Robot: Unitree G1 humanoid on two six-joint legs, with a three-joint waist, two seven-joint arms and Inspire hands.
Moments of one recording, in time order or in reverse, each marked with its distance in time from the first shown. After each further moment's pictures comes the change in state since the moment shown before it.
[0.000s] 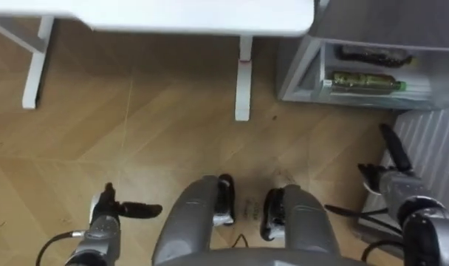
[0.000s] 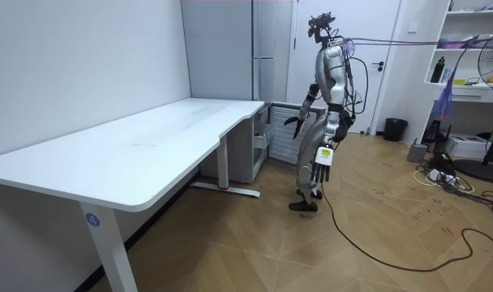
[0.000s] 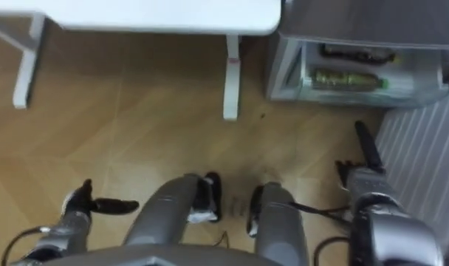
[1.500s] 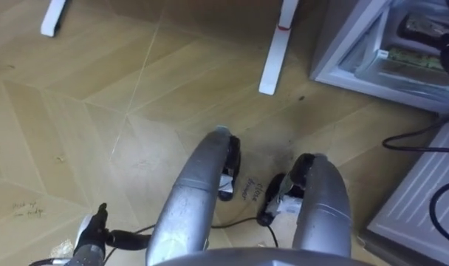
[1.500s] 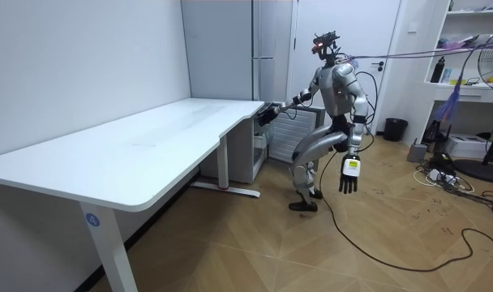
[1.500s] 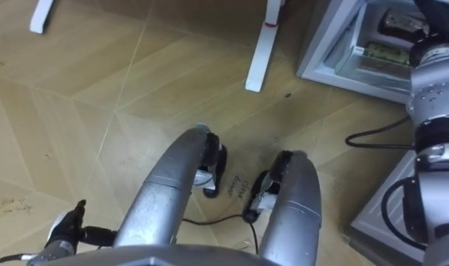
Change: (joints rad) left arm 0.273 0.117 -0.123 -0.280 -0.039 0.022 -0.069; right arm -0.231 -0.268 0.286 -0.382 -0.182 -0.030 -0.124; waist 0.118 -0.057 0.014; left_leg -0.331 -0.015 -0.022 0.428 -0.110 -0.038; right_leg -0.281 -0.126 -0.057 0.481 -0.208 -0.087
